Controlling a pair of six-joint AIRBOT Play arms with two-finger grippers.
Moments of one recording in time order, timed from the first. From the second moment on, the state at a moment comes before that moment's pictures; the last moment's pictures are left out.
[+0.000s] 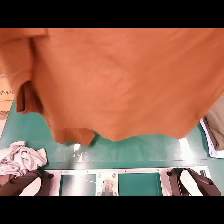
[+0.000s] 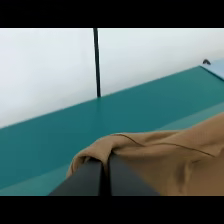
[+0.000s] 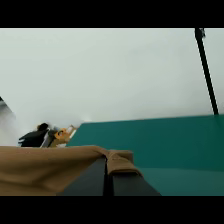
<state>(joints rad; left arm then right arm) 0.04 -1.02 1.96 1.03 -1.21 -1.26 -0.43 -0.81 1.49 -0.51 1.10 1.30</state>
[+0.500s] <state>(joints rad) -0.11 -1.67 1.93 0.92 -0.96 -1.16 -0.31 -1.30 1.21 -0.49 0.81 1.10</state>
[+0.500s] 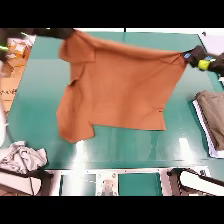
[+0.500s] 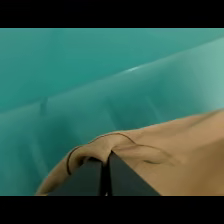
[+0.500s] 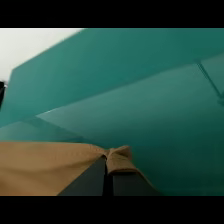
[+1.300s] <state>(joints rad) 0.02 -1.92 2.06 0.92 -1.26 -1.32 -0.60 -1.56 1.21 -0.43 1.05 1.07</state>
